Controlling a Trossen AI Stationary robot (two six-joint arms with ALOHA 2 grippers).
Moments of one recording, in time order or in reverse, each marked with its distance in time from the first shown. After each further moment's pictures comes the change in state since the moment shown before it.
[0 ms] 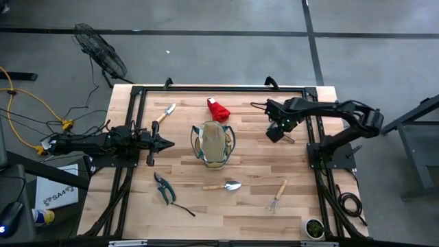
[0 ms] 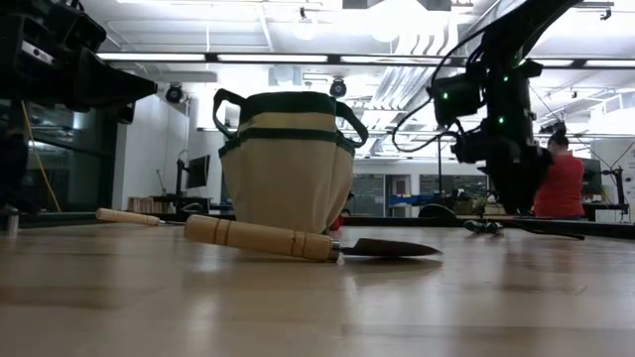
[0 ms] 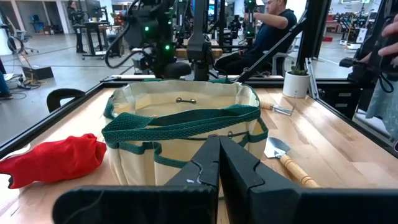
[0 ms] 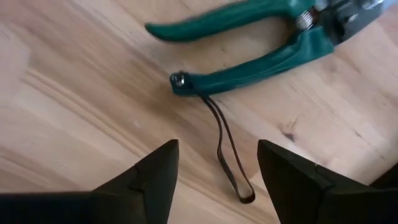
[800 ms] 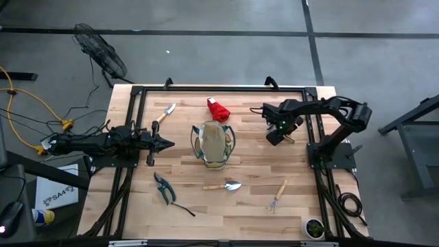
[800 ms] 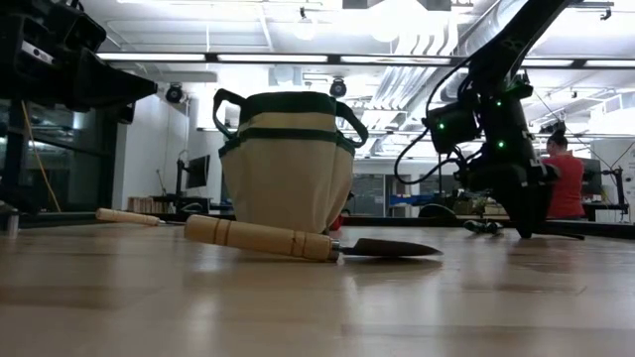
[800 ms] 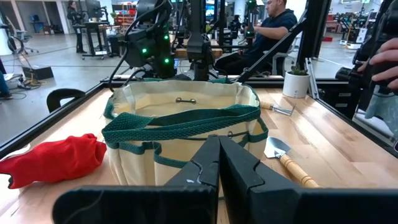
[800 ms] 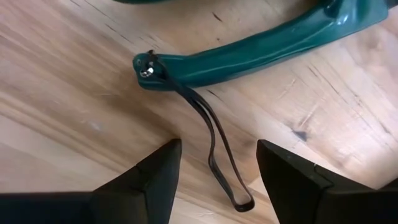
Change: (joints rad) left arm 0.000 0.000 0.000 0.000 0.000 0.000; right arm -0.010 0.164 -0.038 0.011 -0.011 -0.010
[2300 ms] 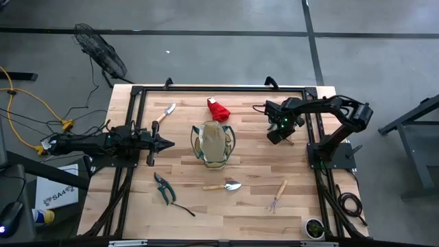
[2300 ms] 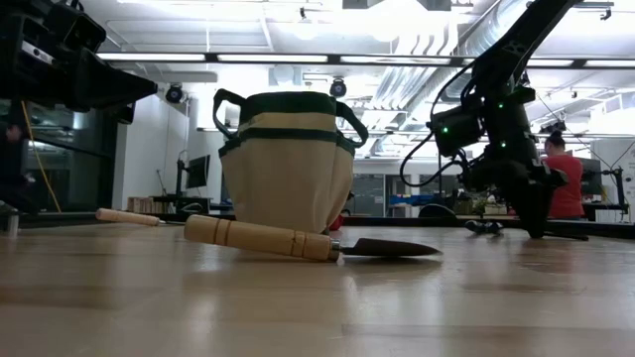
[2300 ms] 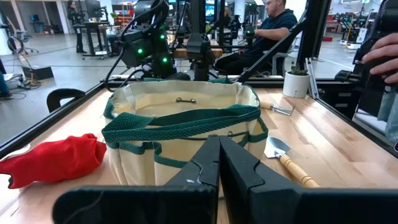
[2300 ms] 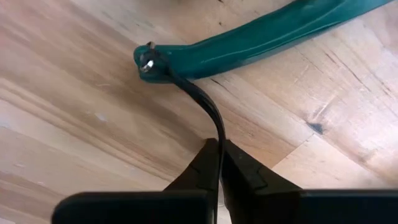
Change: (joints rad) left arm 0.000 0.000 0.000 0.000 0.000 0.000; right arm -0.053 -0.018 -0.019 0.045 -0.096 -0.017
